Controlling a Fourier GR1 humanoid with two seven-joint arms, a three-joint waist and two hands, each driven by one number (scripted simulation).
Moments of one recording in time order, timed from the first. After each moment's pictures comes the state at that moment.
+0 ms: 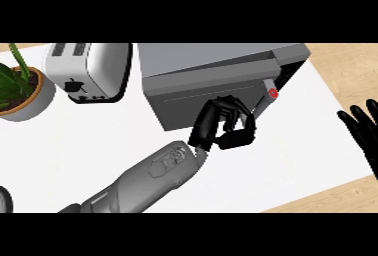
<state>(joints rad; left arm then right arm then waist) -0.85 0.00 -0.86 -0.92 0.62 0.66 -0.26 0.05 -0.41 -0.11 -1.88 -0.54 0.51 -0.23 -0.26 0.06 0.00</state>
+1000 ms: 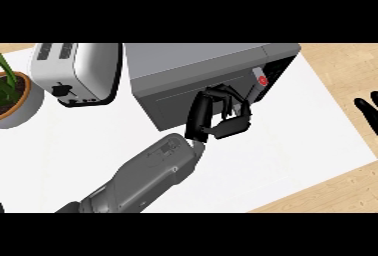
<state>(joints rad) -0.86 0.00 -0.80 -0.90 0.83 0.66 -0.48 -0.02 -0.48 -0.15 -1.92 -0.68 0.51 -0.14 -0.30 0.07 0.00</state>
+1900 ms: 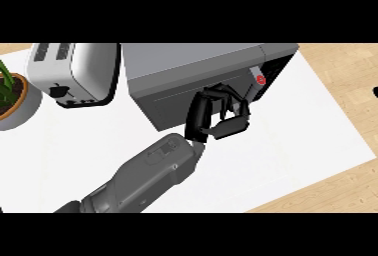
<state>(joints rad) -0.87 0.00 -0.81 -0.87 0.92 0.65 -0.61 -0.06 -0.54 -0.19 -1.92 -0.78 0.50 -0.09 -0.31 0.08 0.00</state>
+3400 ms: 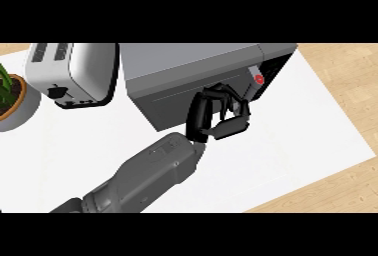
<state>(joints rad) -0.89 0.00 -0.86 -0.83 1.02 0.63 -0.73 -0.11 -0.63 -0.20 -1.91 -0.96 0.57 0.00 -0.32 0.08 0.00</state>
